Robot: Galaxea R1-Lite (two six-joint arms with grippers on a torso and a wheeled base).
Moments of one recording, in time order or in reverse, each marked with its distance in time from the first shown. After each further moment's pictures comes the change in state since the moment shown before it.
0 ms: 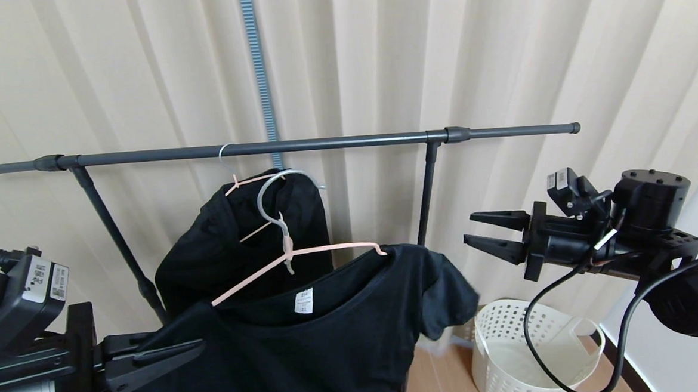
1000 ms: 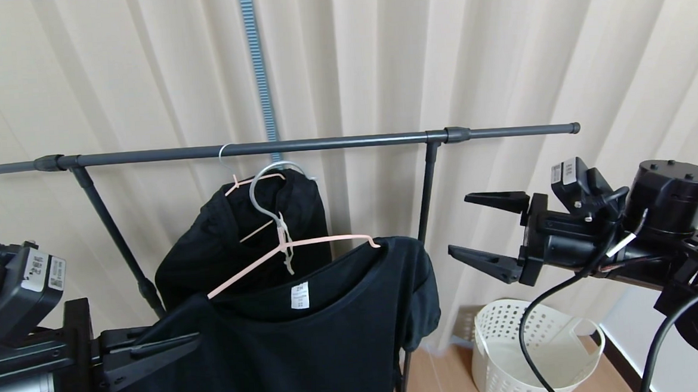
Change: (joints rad) left arm 0.022 0.005 -0.007 -0.002 0.001 -0.021; right arm 0.145 -0.140 0.053 0.006 -0.148 -0.006
